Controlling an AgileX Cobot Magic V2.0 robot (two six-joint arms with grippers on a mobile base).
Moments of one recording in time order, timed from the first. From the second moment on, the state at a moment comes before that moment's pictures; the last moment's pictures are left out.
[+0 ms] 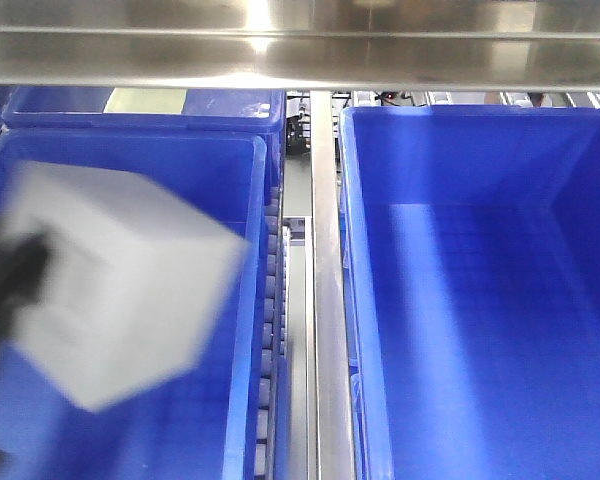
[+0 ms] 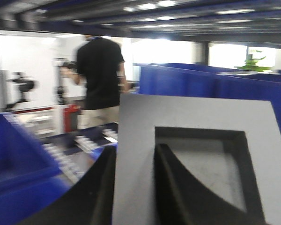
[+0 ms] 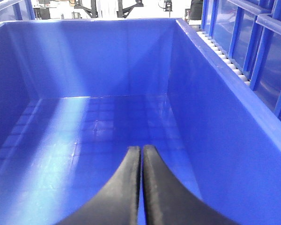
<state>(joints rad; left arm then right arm) -0.55 0.66 -0.38 0.38 -0.44 -0.42 -0.09 -0.02 0.02 0.01 0.18 0.01</state>
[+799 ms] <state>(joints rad) -0.95 1.73 -1.23 0.52 -0.14 -0.59 -0.09 -0.02 0.02 0.01 0.18 0.01</state>
